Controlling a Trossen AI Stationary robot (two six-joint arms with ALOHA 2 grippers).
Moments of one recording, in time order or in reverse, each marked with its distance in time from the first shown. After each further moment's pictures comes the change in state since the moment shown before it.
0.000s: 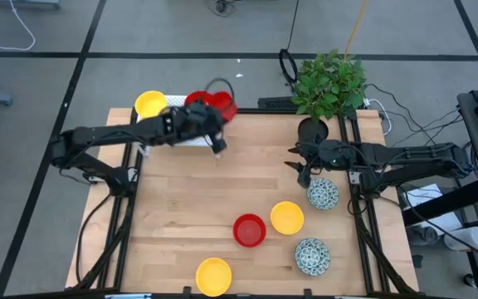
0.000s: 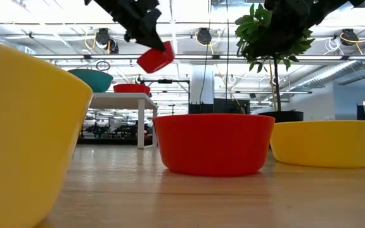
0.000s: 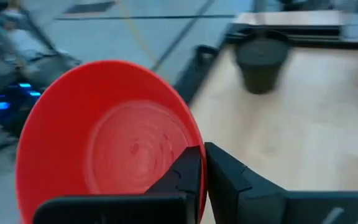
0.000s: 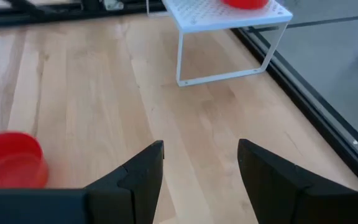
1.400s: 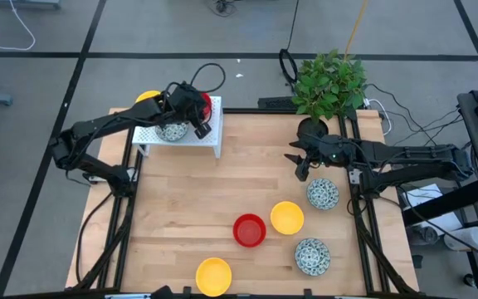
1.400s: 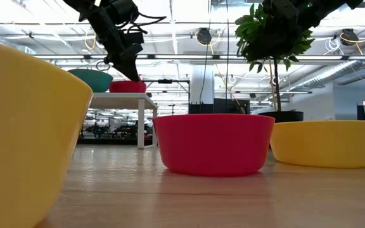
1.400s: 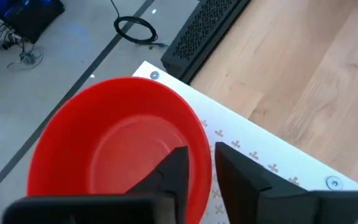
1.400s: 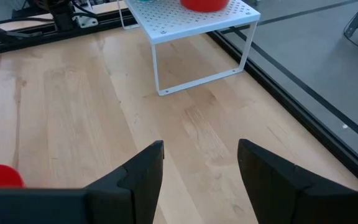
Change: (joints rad) left arm 0.274 0.019 0.000 -0.308 0.119 -0.035; right arm -0.058 0.000 0.000 0.019 0.026 0.063
